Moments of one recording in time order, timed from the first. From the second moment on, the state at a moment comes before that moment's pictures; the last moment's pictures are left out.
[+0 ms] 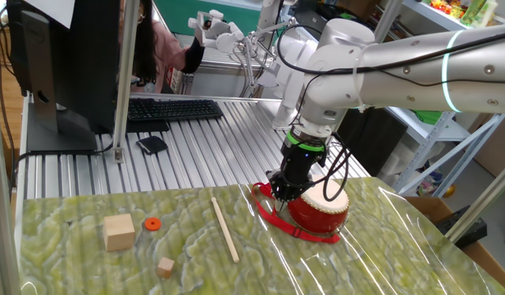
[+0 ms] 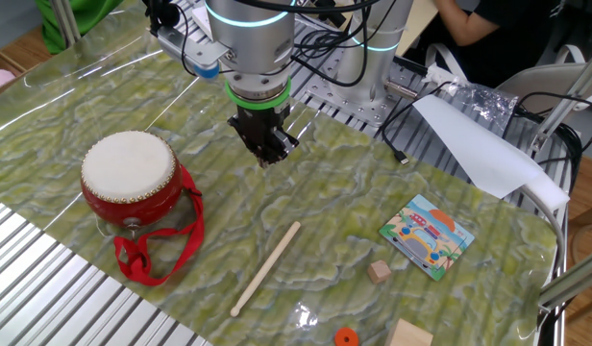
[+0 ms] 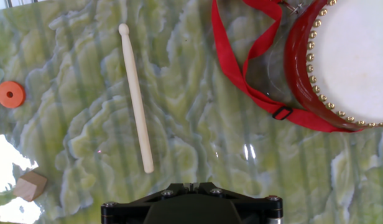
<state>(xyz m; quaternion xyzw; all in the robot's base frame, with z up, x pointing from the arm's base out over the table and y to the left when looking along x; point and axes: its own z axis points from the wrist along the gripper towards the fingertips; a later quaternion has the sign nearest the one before) 0.498 0.000 0.169 -0.08 -1.00 -0.02 0.06</state>
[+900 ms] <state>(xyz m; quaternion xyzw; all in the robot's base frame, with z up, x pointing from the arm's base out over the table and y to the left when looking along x) 0.498 0.000 0.170 -0.11 -0.99 -0.03 0.06</state>
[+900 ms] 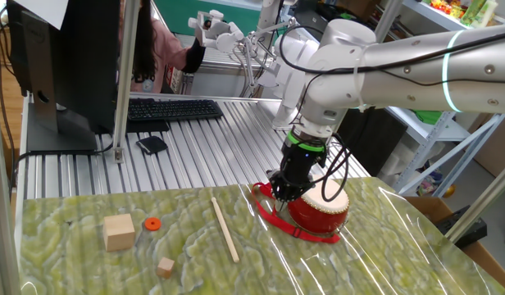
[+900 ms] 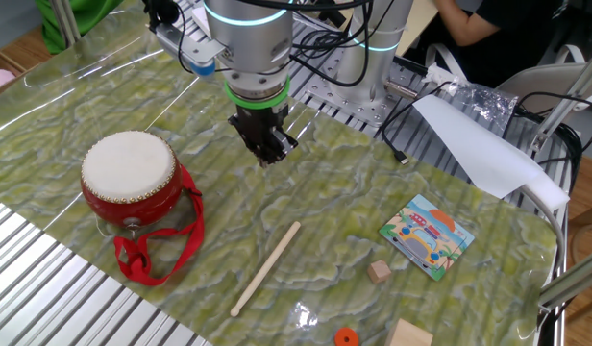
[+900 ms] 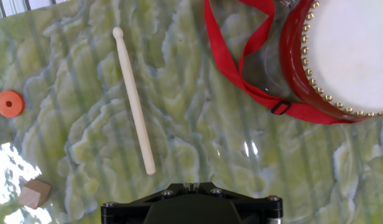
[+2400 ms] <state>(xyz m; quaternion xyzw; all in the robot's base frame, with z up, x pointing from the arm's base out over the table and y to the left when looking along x) 0.498 0.000 0.169 -0.10 -0.99 -0.04 0.06</state>
